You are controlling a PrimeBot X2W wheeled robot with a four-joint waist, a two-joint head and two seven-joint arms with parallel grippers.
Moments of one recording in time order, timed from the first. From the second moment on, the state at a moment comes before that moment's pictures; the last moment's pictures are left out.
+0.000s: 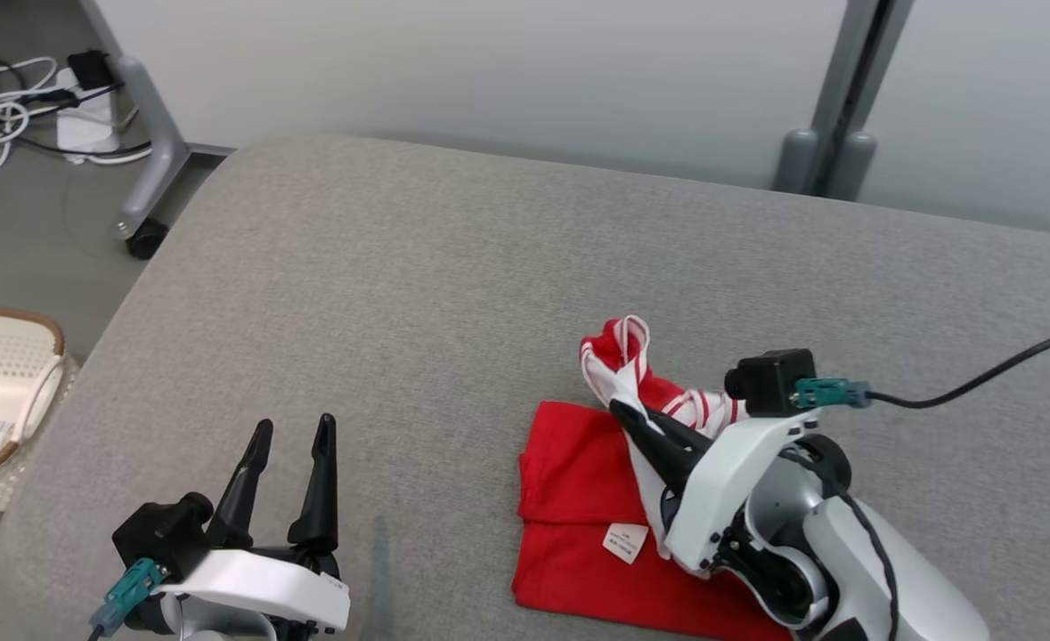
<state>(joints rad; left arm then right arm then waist) -0.09 0.10 -0.18 0.28 -0.50 -0.04 -0.26 -0.41 -0.11 0.54 0.34 0.72 0.13 0.21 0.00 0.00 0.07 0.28</state>
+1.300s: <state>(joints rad) -0.07 0.10 -0.14 0.28 -0.48 -0.05 -0.26 -0.42 -0.35 0.43 0.34 0.87 0.13 -0.13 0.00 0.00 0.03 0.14</state>
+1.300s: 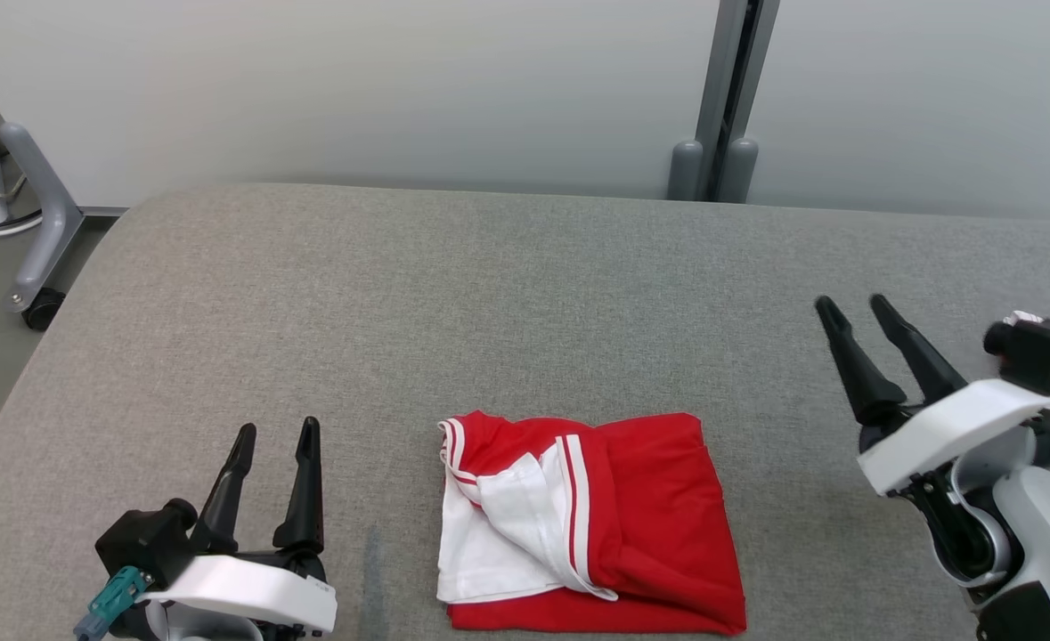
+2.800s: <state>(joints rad) -0.07 0.07 -0.10 0.26 -0.43 -0.07 -0.26 -0.37 -0.18 0.87 0.46 0.96 0.13 0.06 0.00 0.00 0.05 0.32</state>
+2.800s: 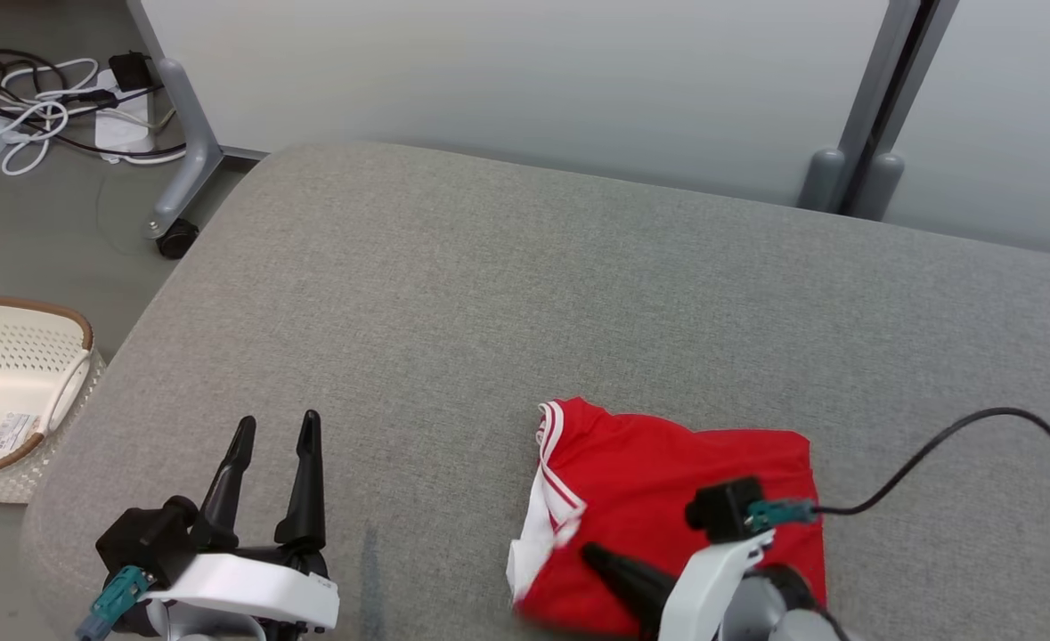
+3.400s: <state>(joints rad) -0.07 0.07 -0.09 0.24 -0.43 -0.06 -0.26 -0.45 -0.31 0.90 0.29 1.05 0.13 -0.10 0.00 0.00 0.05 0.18</state>
